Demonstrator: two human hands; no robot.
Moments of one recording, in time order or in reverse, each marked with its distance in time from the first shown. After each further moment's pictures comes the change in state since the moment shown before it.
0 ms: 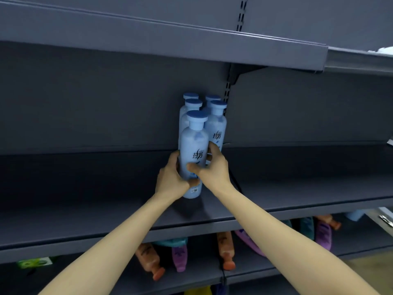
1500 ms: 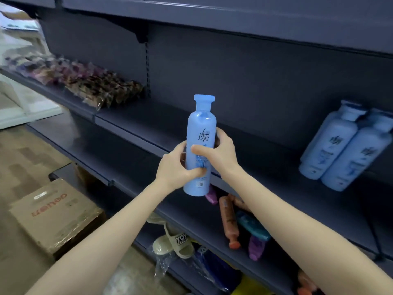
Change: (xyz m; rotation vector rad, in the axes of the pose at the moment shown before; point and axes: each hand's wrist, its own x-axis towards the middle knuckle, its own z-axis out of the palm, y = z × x) left_hand -0.194 -0.037 -0.188 0.190 0.535 -0.154; right_hand -0.117 -0.099 0.167 0.256 -0.725 -0.140
